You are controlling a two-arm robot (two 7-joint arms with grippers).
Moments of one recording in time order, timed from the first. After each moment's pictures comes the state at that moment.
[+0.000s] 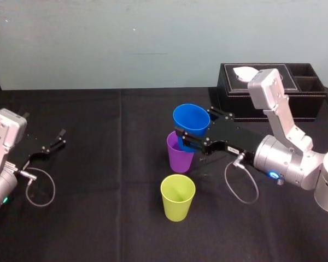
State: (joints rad) left arm -0.20 0.60 0.45 -1.41 -0.25 -0.12 0.03; right arm 0.27 0.52 -0.42 -1.62 0.37 0.15 0.45
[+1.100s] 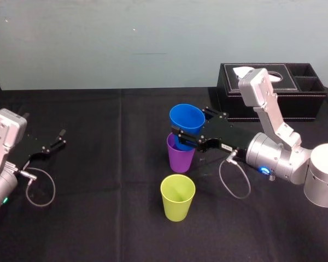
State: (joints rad) left arm -0.20 0.60 0.45 -1.41 -0.25 -0.12 0.03; right arm 0.34 0.47 -0.44 -1.50 0.35 0.12 0.48
